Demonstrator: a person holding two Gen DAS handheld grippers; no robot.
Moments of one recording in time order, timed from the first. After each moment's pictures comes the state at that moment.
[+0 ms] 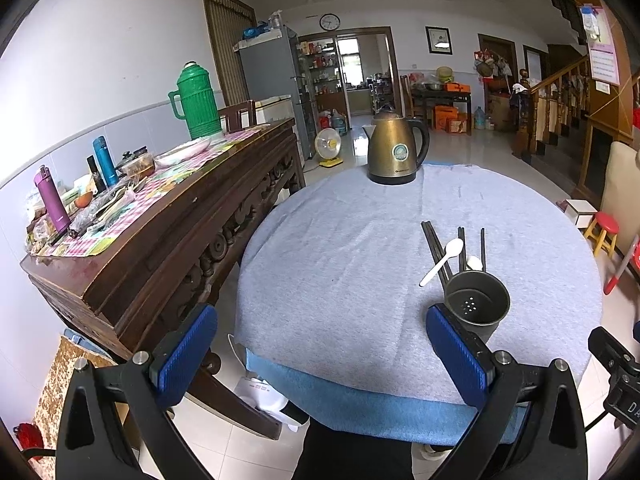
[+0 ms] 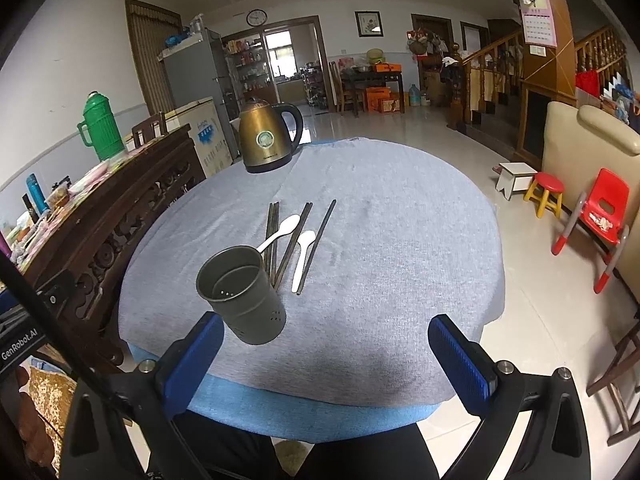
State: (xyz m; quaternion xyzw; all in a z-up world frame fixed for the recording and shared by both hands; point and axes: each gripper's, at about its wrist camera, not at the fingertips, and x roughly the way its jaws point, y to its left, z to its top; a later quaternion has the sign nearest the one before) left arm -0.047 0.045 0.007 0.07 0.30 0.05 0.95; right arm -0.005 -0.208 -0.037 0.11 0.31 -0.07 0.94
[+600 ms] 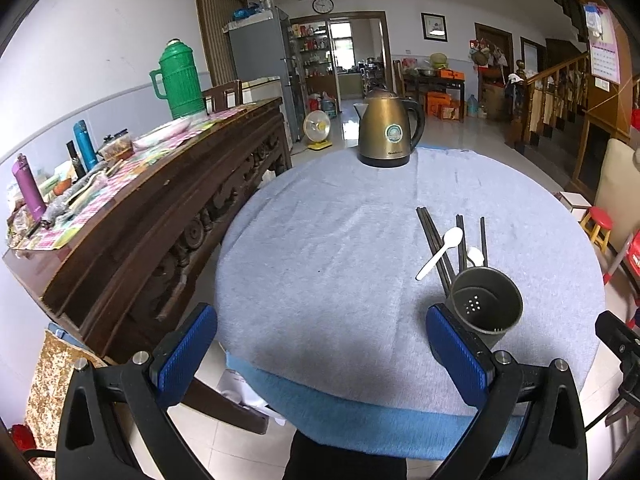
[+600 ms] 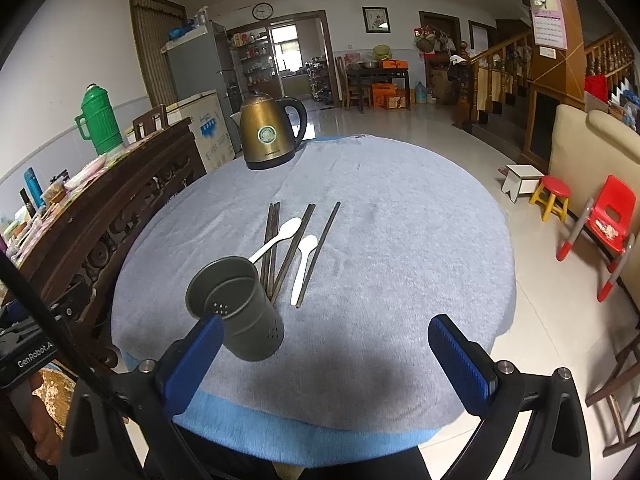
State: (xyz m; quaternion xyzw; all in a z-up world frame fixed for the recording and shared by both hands) left arm -0.004 0.047 -0.019 0.05 0.33 0.02 0.94; right arm 0.033 -0.212 -0.043 0.10 0.32 -0.06 0.94
